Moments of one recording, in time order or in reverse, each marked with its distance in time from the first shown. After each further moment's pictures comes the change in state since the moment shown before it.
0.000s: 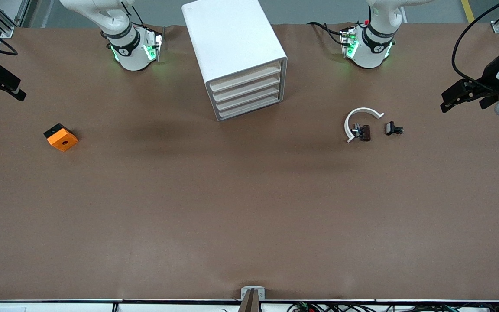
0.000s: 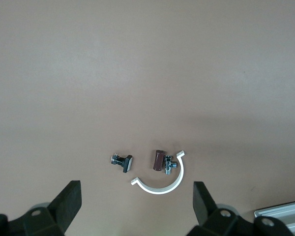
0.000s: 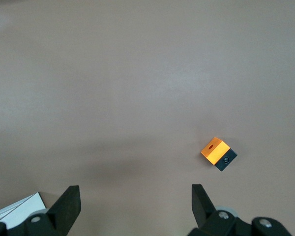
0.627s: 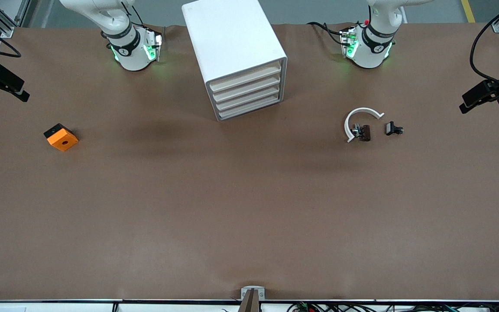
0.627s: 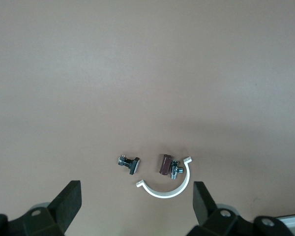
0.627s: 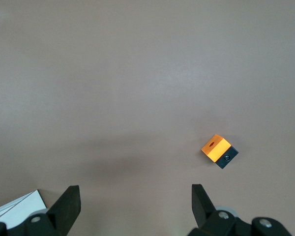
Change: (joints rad) left arm 0.006 0.000 0.055 0.008 0.000 0.000 -0.002; right arm 0.000 -0.001 0.000 -0.015 0.000 0.000 0.000
